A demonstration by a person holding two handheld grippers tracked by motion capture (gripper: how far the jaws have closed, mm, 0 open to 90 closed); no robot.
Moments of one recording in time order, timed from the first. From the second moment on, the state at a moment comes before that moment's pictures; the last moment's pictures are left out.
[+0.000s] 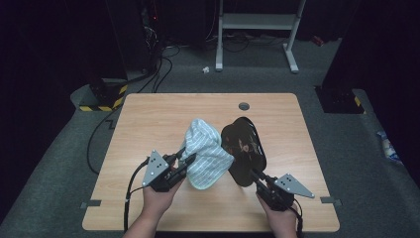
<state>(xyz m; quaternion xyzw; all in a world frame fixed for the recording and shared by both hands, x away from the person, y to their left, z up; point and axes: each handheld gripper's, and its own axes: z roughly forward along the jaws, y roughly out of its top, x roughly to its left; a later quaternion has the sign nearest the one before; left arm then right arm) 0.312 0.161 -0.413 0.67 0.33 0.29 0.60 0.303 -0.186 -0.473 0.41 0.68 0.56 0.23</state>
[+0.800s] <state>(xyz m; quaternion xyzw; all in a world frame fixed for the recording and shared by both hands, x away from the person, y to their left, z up) 0.317 0.148 -0.404 0.67 0.32 0.30 0.60 0.305 -0.186 -0.478 0.41 0.69 0.56 0.22</state>
